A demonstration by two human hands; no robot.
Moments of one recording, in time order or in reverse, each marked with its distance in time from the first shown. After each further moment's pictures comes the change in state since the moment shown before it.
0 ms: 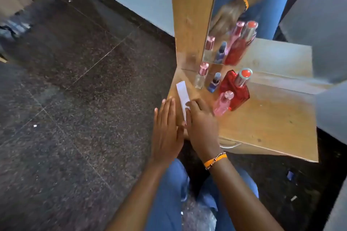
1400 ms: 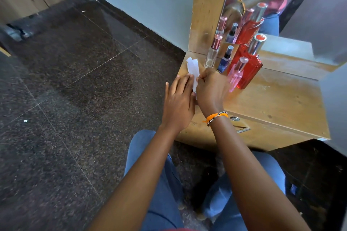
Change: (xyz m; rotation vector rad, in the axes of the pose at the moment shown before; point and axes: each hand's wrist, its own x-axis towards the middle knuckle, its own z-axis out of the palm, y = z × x) left_hand 0.005 -0.011 0.018 0.051 0.064 0.107; right_hand 0.016 0.001 0.023 0.062 0.228 0.220
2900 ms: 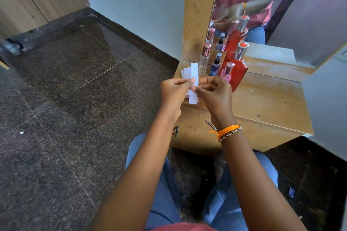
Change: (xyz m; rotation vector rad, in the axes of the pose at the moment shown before) left_hand 0.028 0.046 -0.054 -0.968 0.099 -0.711; right_hand -0.025 0.012 -0.045 0.761 -0.138 0.197
